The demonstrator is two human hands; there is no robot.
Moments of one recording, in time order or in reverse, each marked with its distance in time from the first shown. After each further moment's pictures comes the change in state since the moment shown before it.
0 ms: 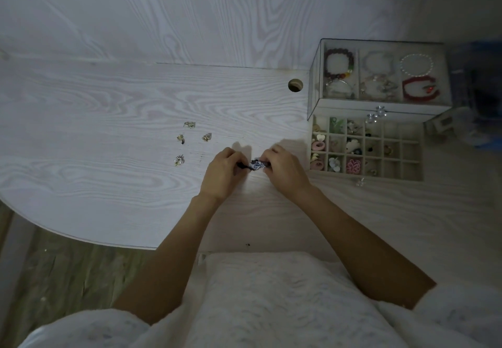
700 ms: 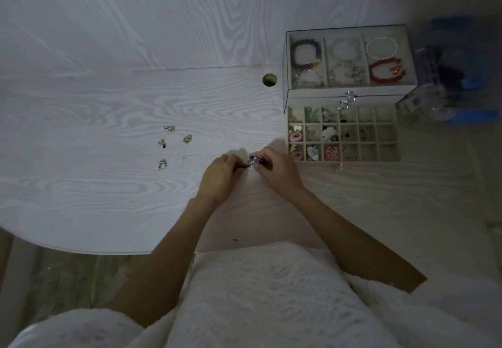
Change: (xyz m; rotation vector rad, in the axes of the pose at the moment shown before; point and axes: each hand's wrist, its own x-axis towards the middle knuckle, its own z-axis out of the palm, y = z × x) left_hand -0.004 0.027 0.017 0.124 -0.136 0.005; right_hand -0.035 0.011 -0.015 0.431 0.153 0.170
